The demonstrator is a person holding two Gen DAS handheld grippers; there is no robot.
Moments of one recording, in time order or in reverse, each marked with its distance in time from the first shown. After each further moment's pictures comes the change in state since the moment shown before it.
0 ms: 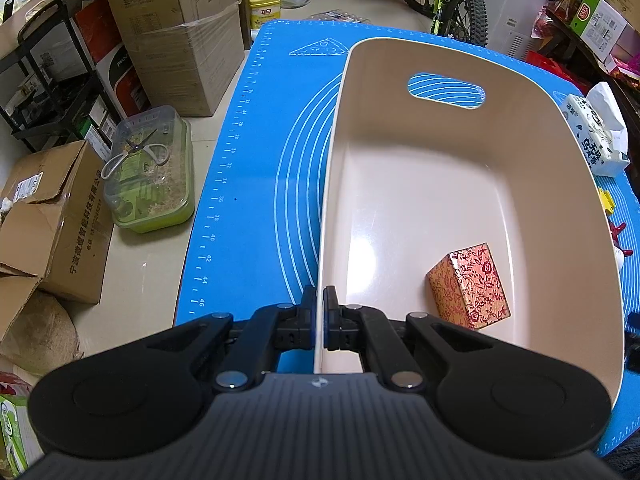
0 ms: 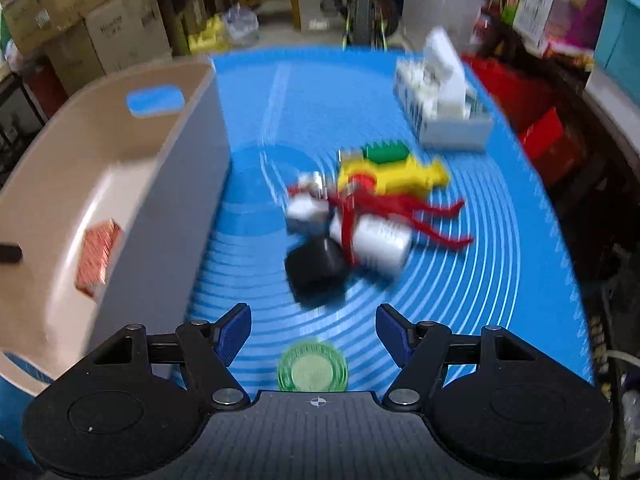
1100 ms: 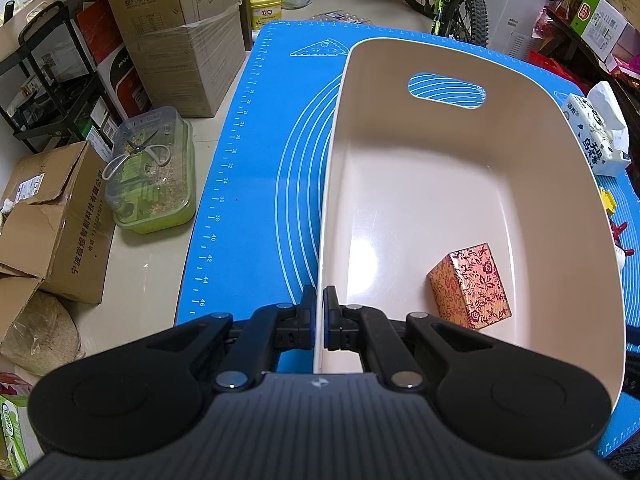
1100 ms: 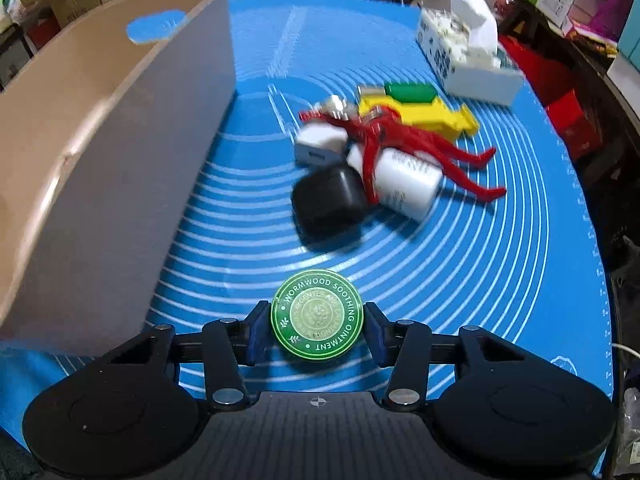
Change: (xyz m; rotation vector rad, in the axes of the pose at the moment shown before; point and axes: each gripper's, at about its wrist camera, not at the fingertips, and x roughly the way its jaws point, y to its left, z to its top) left arm -0.001 0.000 0.000 0.000 0.000 0.003; right arm 0.023 0.013 -0.020 -0.074 0.023 -0.018
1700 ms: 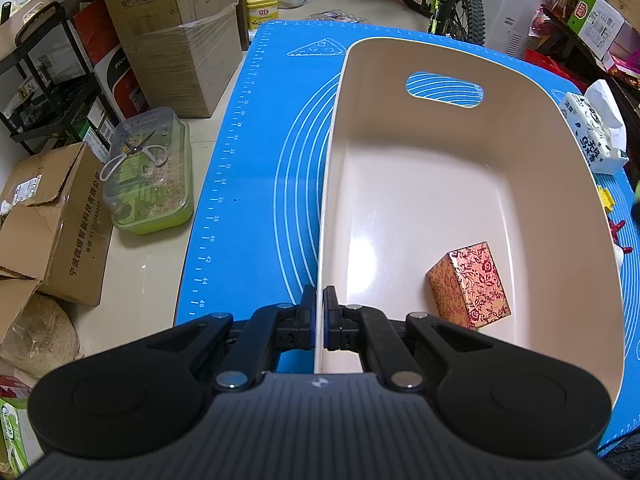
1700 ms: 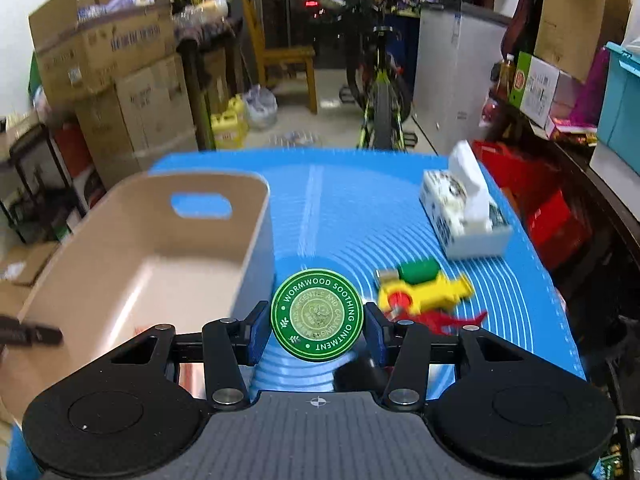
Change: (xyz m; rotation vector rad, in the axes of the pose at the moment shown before) left arm 0.001 -0.001 0.000 0.008 -0.001 -0.005; right arm -0.072 0.022 0.061 0.040 -0.365 0.032
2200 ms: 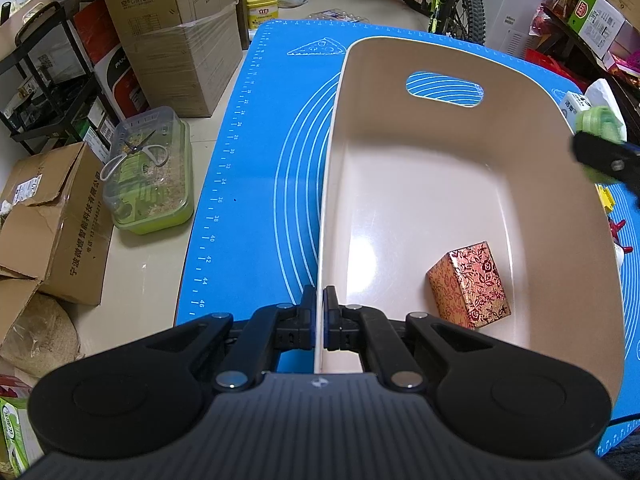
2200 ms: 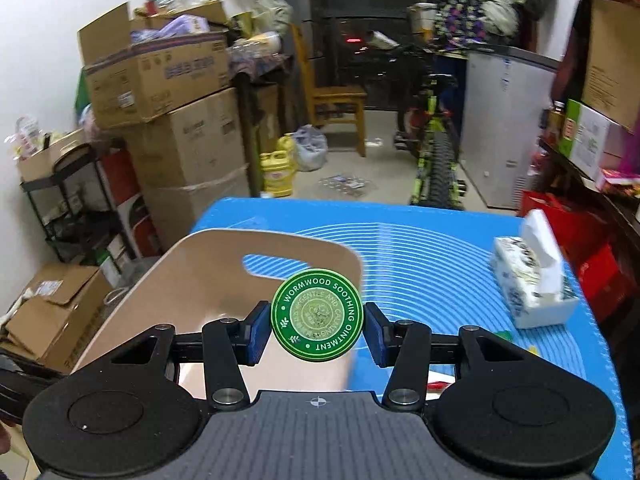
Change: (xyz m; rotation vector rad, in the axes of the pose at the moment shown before) left arm 0.000 -0.001 0.001 -0.001 0.003 0.000; right arm 0.018 0.063 0.025 -0.095 -0.086 0.135
